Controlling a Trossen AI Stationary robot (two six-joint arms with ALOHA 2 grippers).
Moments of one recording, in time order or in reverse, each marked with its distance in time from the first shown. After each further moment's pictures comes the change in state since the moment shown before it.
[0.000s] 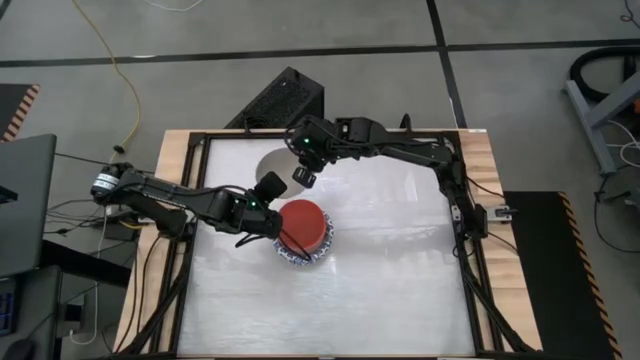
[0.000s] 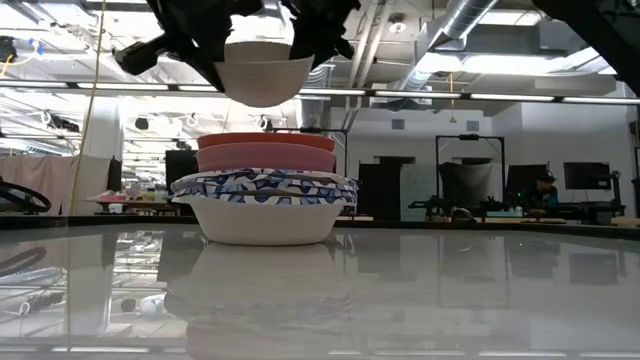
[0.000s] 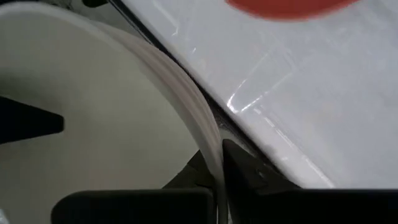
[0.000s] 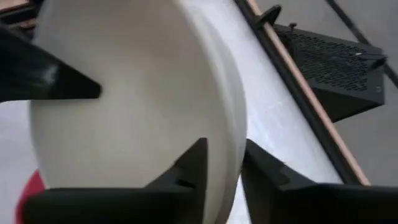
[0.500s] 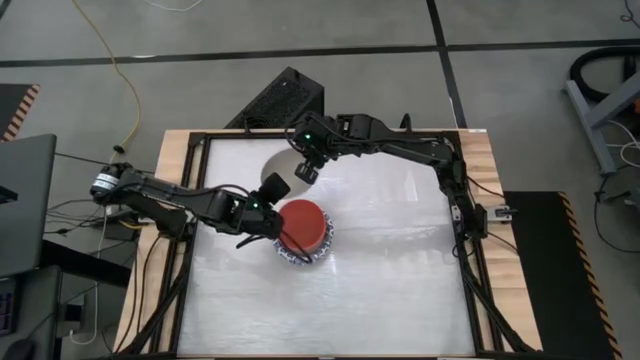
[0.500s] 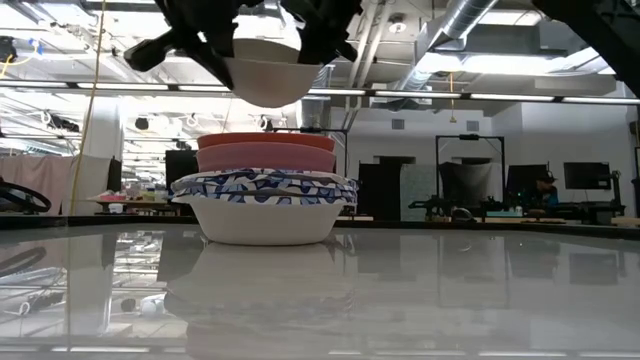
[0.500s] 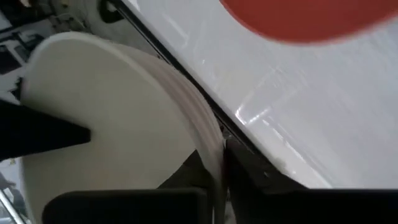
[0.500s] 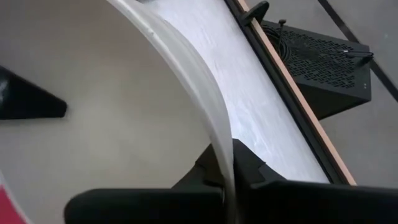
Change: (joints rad) left arm 0.001 -0.004 0.000 0.068 0.007 0.060; right arm -0.019 -0.005 -0.001 -0.033 0.007 -0.022
